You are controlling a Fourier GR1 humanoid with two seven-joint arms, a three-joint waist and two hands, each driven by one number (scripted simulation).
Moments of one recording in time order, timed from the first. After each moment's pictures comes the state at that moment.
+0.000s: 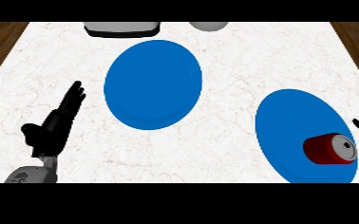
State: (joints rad) left arm -0.07 0.34 -0.07 -1.31 0.17 0.05 -0.15; right arm 0.32 -0.55 -0.02 -2.11 0.44 0.15 0.75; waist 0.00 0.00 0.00
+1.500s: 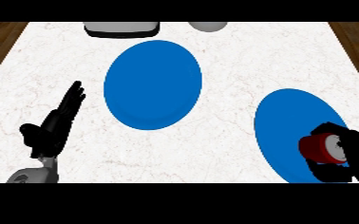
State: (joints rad) left arm -0.05 0.26 0.03 -1.36 0.07 -0.04 -0.10; right arm 0.15 -0.38 -0.06 -1.74 0.71 0.19 0.41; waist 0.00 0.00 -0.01
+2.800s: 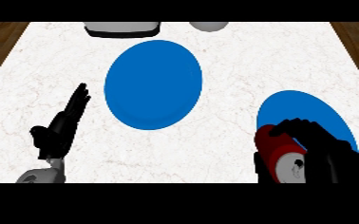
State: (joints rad) left arm -0.05 0.21 0.04 -1.35 0.02 -0.03 -0.12; right arm 0.06 -0.13 0.41 -2.29 1.26 0.13 0.64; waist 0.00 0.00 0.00
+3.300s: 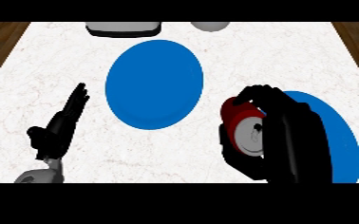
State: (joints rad) left arm -0.05 0.21 0.06 -1.36 0.01 -0.05 -0.12; right arm -0.26 -0.02 0.44 -2.14 1.27 0.20 0.75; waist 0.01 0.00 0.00
